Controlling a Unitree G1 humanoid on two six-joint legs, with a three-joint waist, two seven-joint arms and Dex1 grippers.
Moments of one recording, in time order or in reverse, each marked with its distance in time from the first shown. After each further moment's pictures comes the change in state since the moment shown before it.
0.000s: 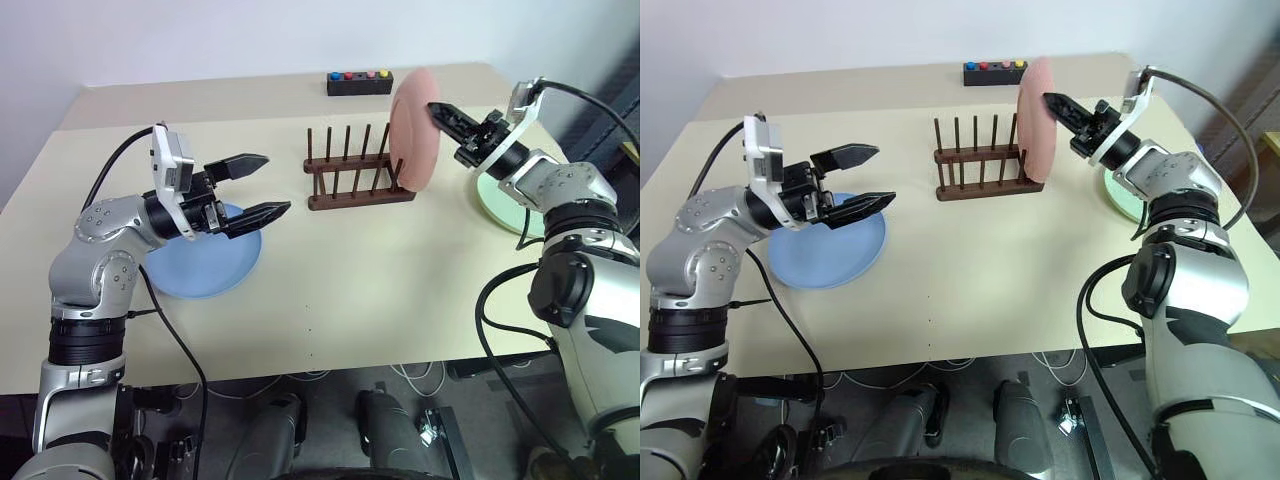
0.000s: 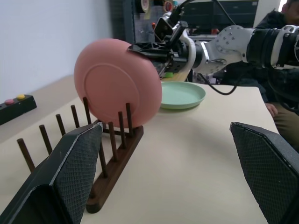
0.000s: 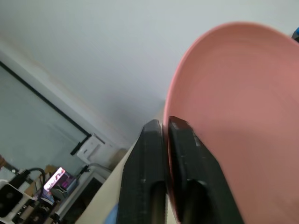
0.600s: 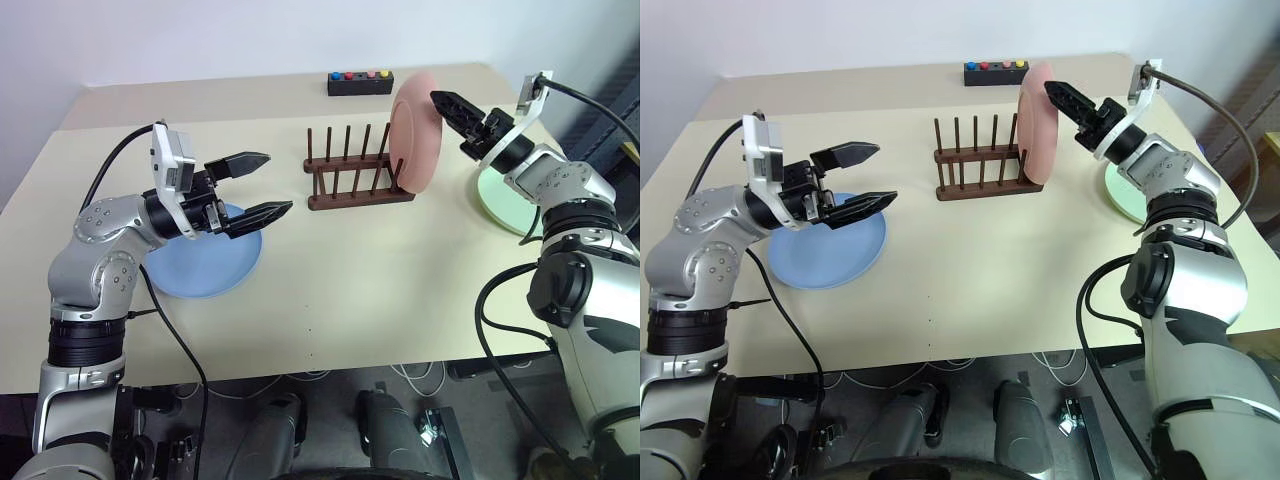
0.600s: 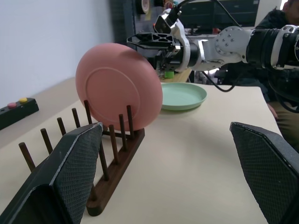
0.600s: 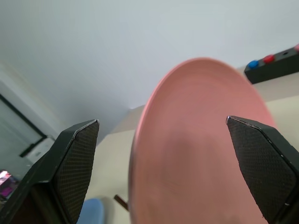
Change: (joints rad) left arm 0.003 0.000 -0.001 -0.021 0.000 0.001 0.016; right arm -0.002 0.001 0.006 0.000 -0.073 -0.215 -0.091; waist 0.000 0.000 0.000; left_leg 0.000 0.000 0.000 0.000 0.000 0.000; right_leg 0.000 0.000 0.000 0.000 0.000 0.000
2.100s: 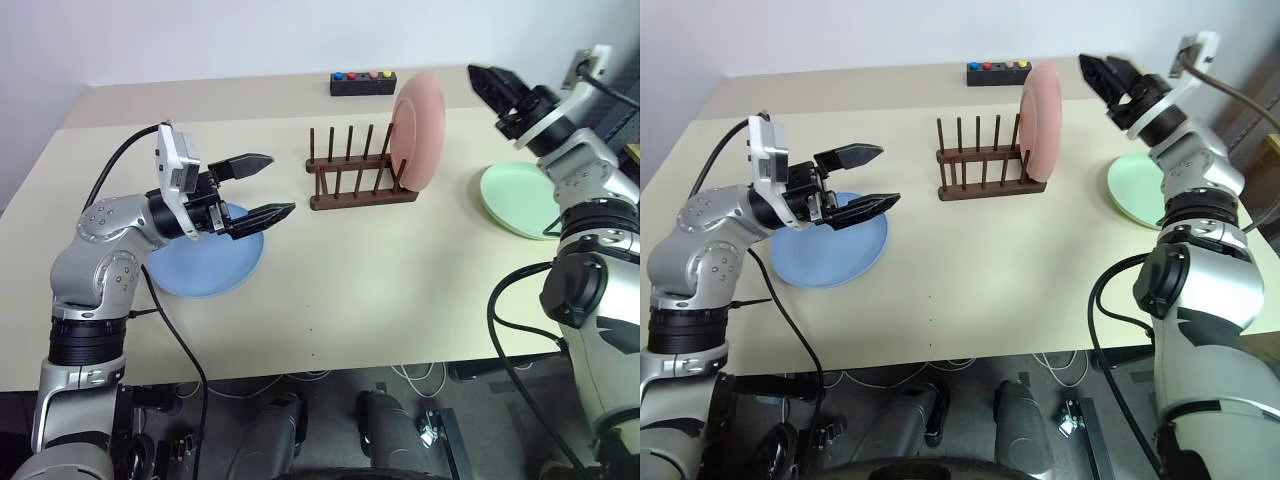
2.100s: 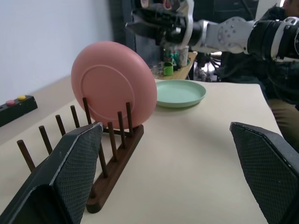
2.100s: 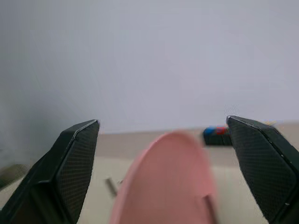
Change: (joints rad) left arm -0.006 0.006 -0.019 0.001 0.001 0.001 0.003; right arm 0.017 -0.073 0.008 -0.047 -0.108 -0.391 -0.055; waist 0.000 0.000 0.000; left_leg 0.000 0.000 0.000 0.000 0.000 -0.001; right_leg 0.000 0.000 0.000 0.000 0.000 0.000
